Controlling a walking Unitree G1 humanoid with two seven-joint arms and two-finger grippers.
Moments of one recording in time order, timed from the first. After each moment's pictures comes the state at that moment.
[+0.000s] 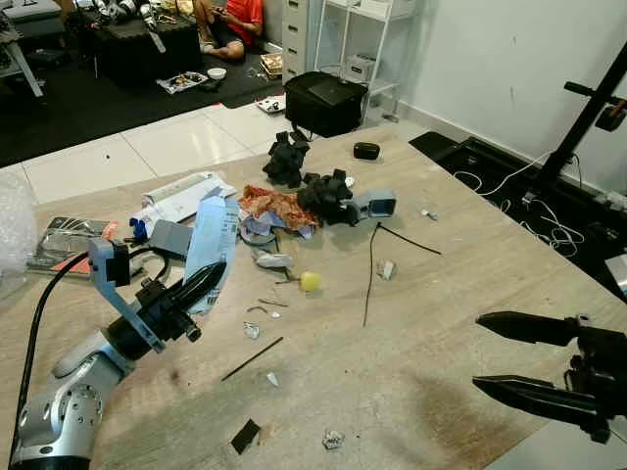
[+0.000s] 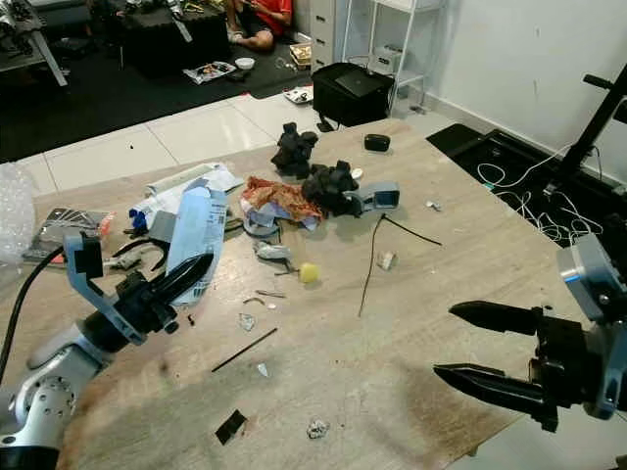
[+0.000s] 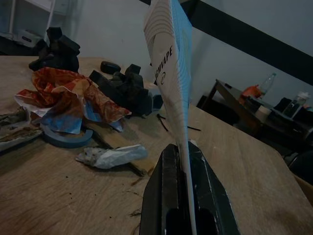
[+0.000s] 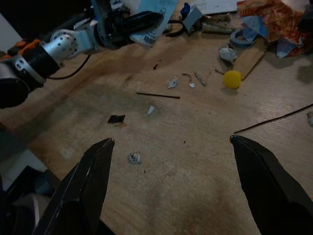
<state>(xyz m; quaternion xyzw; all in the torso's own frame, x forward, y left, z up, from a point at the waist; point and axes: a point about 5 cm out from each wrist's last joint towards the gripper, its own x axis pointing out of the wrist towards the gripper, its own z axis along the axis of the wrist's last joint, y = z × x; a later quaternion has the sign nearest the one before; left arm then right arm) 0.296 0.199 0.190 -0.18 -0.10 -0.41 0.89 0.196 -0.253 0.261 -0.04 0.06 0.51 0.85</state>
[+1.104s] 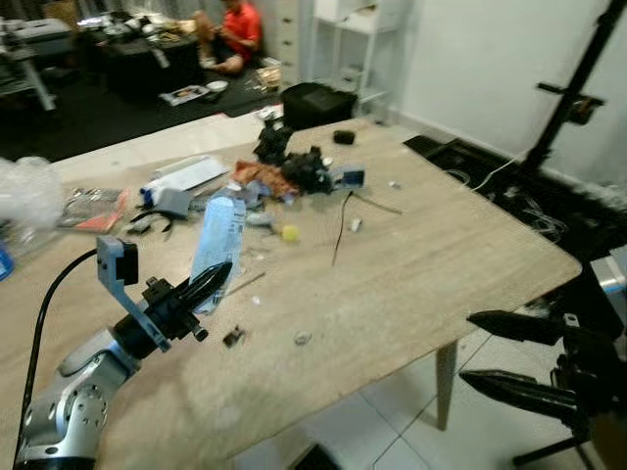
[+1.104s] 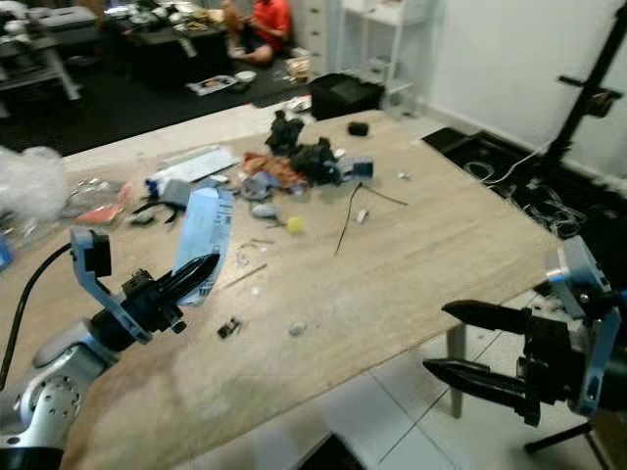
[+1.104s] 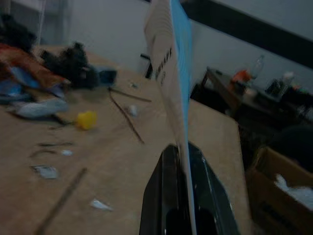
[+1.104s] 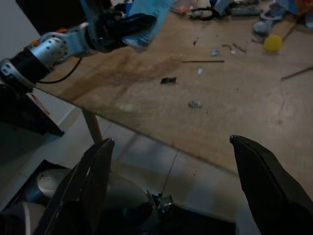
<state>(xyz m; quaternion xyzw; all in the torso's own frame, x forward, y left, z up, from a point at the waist) 0.295 0.192 0.189 -0.17 -0.09 -0.41 0.89 0.202 -0.250 0.256 -0.04 0.06 0.50 0.86</state>
